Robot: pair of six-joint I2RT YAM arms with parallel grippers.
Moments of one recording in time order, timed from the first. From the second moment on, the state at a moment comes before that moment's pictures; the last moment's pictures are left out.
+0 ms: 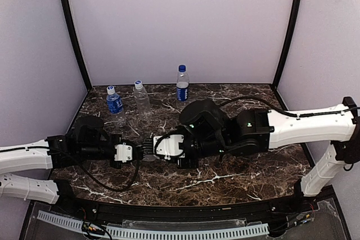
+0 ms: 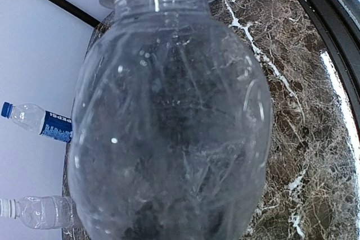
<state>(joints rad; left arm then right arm) -0.87 0.91 0.51 -0.16 0.16 0.90 1.36 1.57 1.34 -0.41 0.09 -0.50</state>
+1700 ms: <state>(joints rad) -0.86 0.91 0.51 -0.14 0.07 0.78 0.39 1.39 1.24 -0.64 -0.02 0.00</state>
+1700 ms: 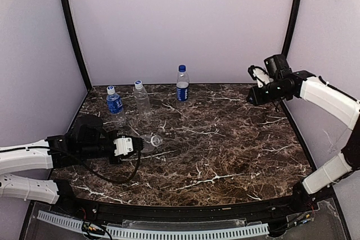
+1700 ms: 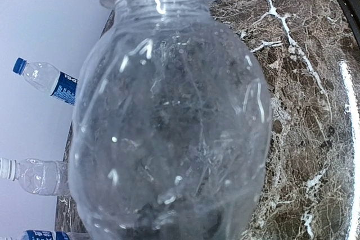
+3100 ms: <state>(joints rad) -0.85 0.90 0.52 -0.13 0.06 0.73 0.26 1.72 1.16 -0.92 -0.09 0.16</state>
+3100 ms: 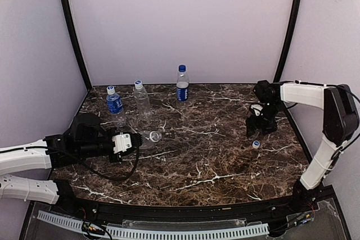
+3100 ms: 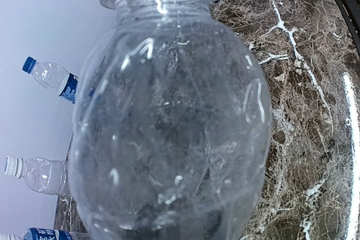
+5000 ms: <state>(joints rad) -0.84 0.89 0.64 -0.08 0.35 0.38 1.10 1.56 1.13 0.44 -0.48 -0.10</state>
